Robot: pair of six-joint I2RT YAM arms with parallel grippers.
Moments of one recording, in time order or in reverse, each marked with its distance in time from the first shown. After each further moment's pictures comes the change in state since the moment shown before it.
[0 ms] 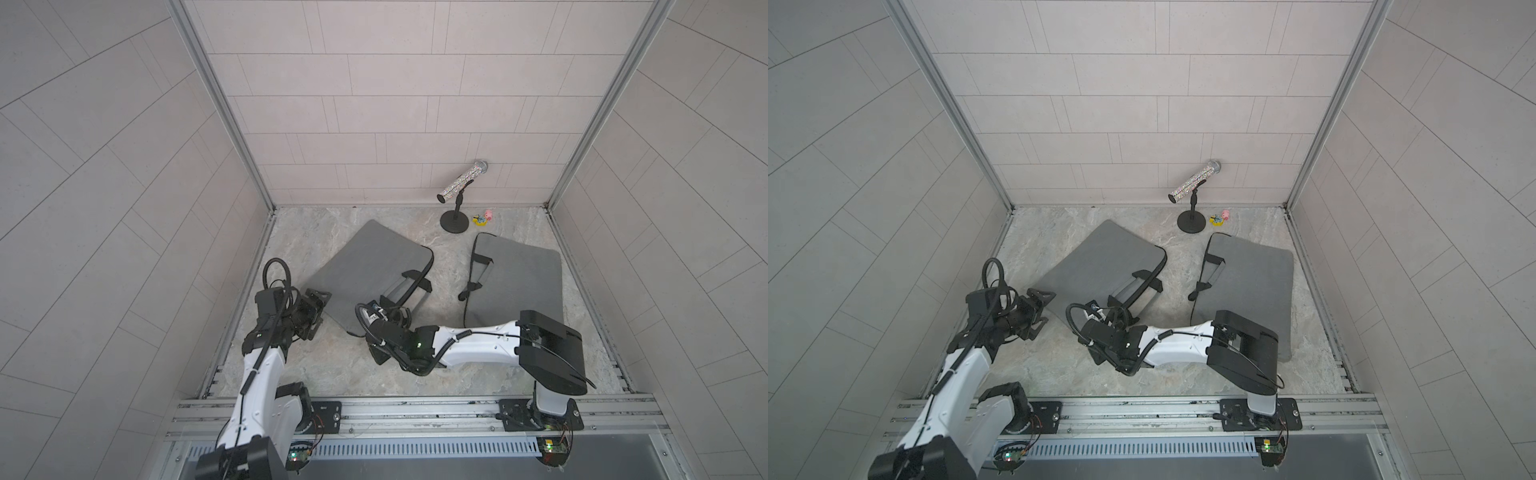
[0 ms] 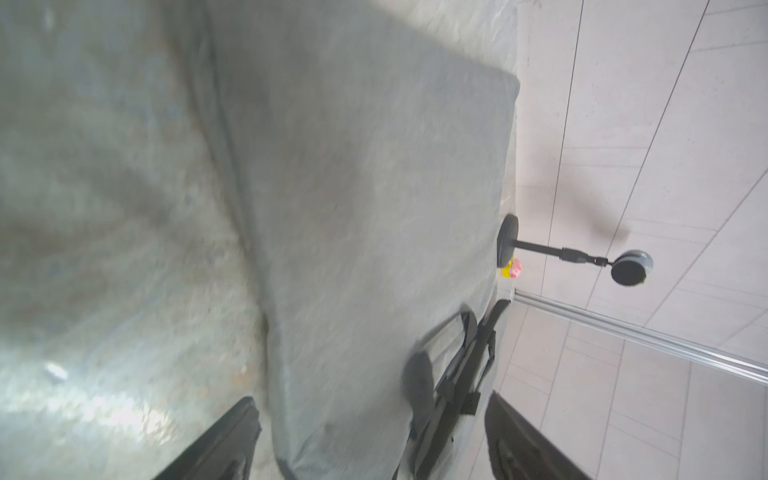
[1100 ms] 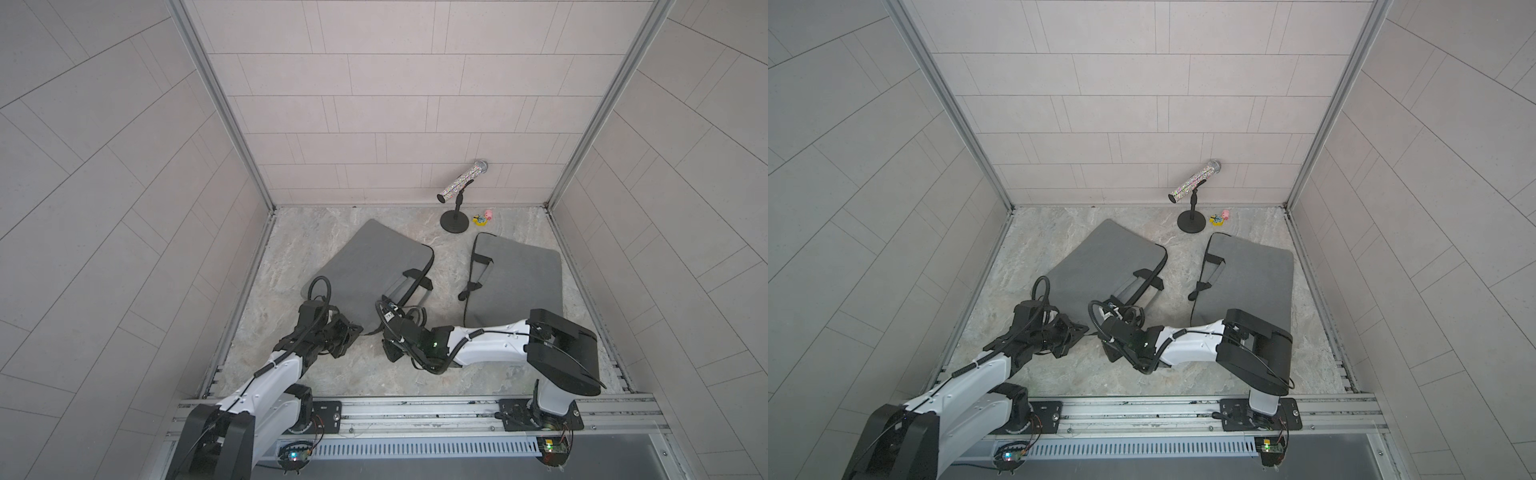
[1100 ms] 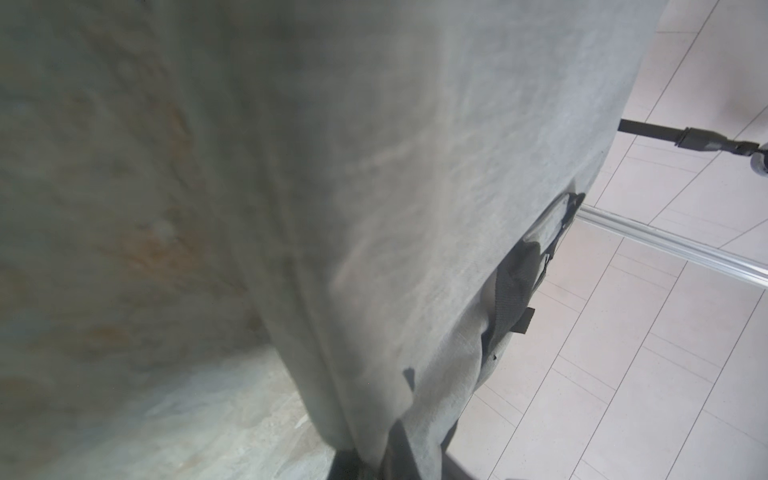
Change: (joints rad) left arm -0.402 0.185 -0.136 0.312 -0.064 -0.246; right arm -0.087 -0.090 -0.195 0.147 -0.026 -0.013
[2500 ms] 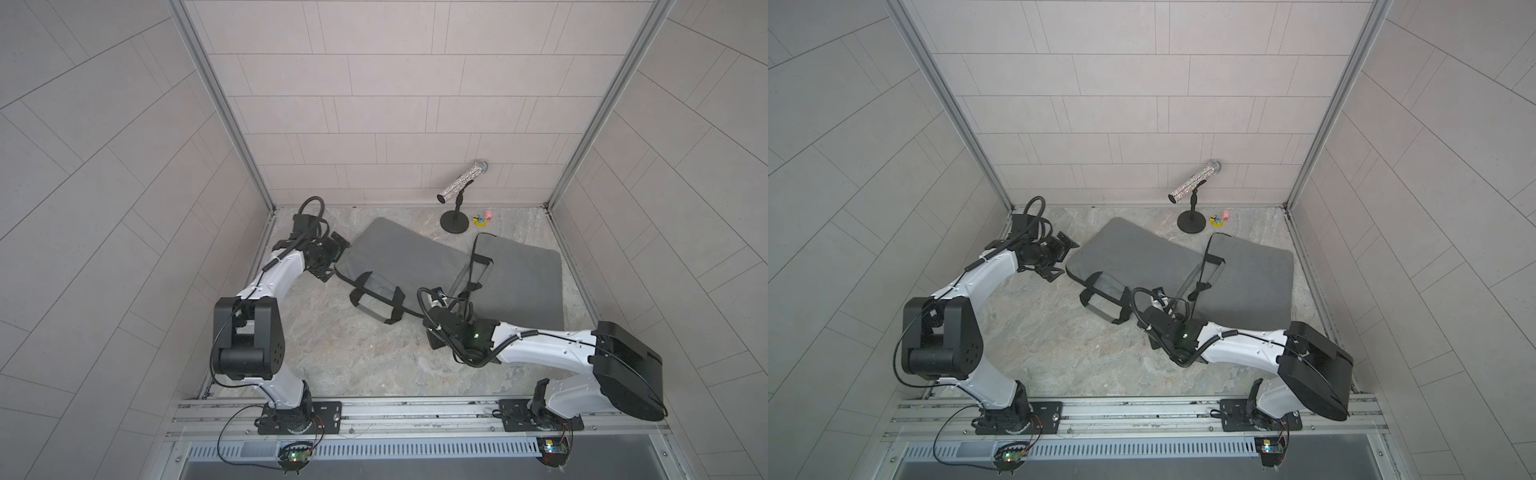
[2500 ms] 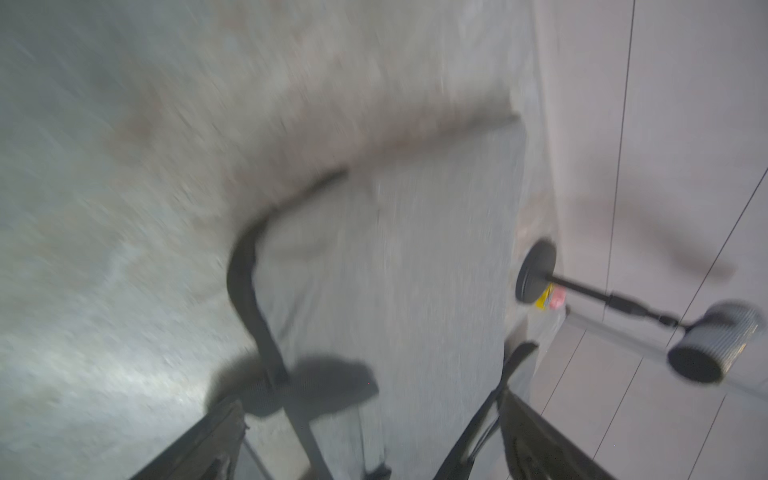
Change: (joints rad) left arm 0.101 0.616 0.893 -0.404 -0.161 0.227; right arm -0.075 -0.300 -0.161 -0.290 0.145 0.094
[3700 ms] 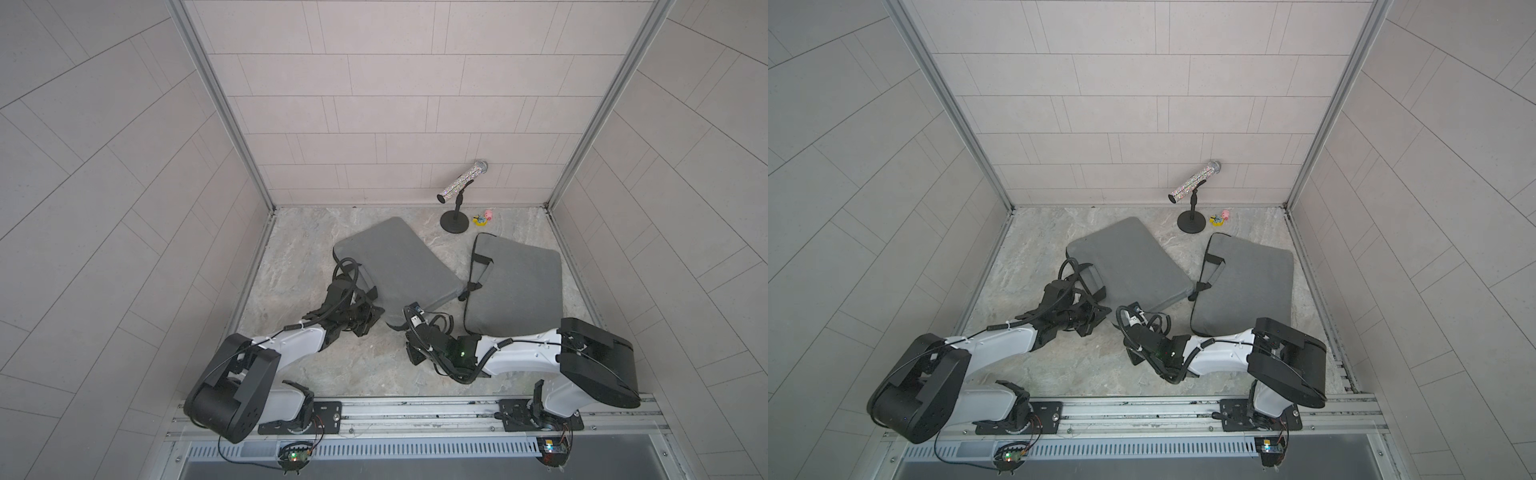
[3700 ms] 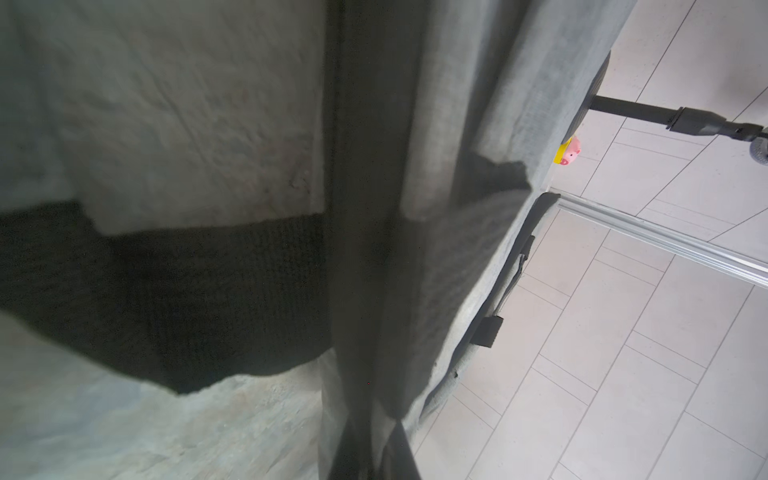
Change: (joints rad) left arm -0.285 -0.244 -0.687 0.645 0.089 -0.398; right arm 0.087 0.110 -0.098 0.394 -0.057 -0.071
